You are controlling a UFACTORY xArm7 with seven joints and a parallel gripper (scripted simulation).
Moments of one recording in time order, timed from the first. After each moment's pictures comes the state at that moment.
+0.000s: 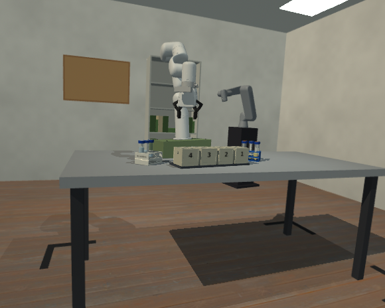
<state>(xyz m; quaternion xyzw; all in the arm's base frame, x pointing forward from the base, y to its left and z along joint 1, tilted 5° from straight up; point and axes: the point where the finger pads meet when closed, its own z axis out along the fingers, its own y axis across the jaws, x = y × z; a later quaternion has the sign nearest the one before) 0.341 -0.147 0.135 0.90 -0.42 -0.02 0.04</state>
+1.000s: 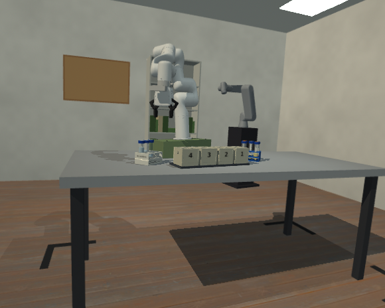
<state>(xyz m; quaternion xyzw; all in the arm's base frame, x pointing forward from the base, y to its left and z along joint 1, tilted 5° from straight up) 0.265 -0.253 0.146 0.90 -0.43 -0.02 0.04</state>
